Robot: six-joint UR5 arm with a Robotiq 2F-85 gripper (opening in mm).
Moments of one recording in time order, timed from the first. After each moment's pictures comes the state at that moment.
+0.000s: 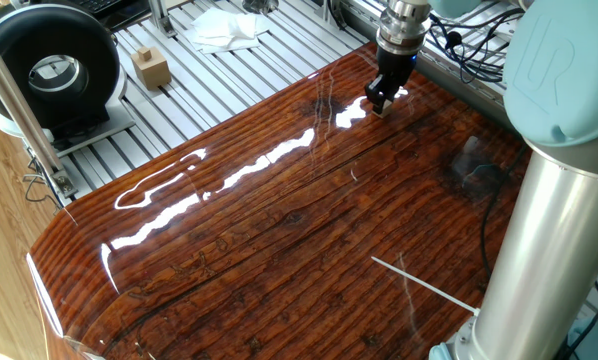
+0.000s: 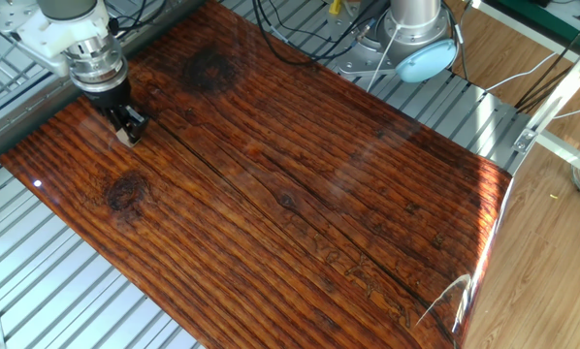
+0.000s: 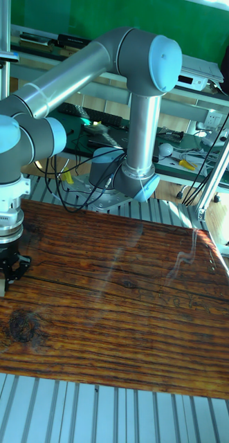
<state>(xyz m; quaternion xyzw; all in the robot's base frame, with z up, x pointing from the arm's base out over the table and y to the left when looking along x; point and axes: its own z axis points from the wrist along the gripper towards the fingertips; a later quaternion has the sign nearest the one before) 0.562 -0.210 0.011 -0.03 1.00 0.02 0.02</state>
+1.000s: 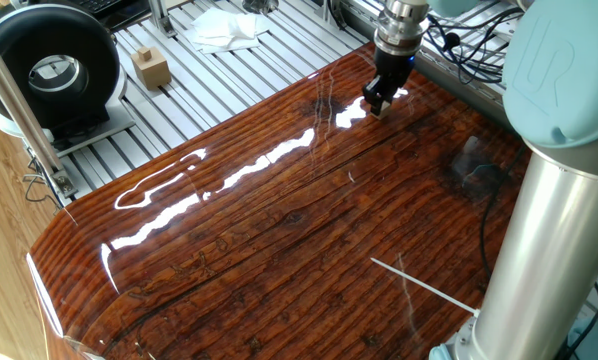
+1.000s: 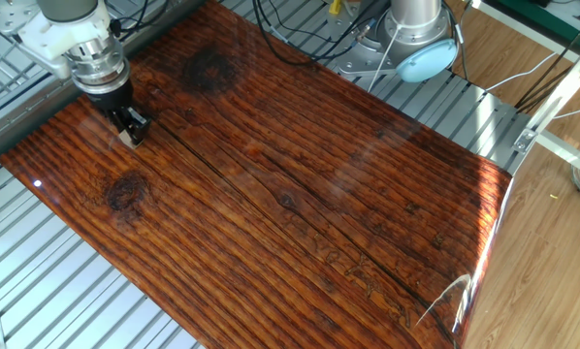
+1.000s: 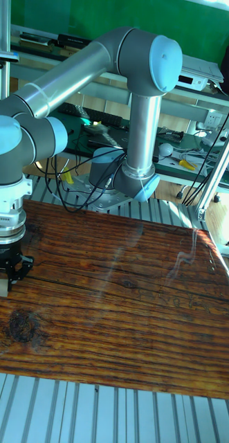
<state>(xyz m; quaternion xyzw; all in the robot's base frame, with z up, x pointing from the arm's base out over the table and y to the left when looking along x) 0.561 -0.203 0.012 -0.02 1.00 0.03 0.01</state>
